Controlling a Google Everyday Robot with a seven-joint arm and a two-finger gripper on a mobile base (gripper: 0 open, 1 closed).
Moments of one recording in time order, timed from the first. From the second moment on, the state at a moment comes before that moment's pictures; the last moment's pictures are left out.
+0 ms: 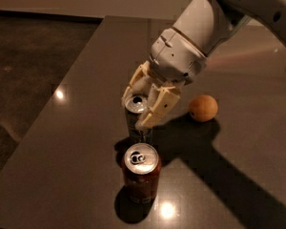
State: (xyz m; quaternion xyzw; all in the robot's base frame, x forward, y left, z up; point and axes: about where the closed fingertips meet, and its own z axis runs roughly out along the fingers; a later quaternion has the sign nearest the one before) arm 0.413 -0.003 0.939 -0.79 0.49 0.31 0.21
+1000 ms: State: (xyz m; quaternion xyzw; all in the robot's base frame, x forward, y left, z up) arm 0.402 -0.009 0.924 -0.80 0.47 0.32 0.19
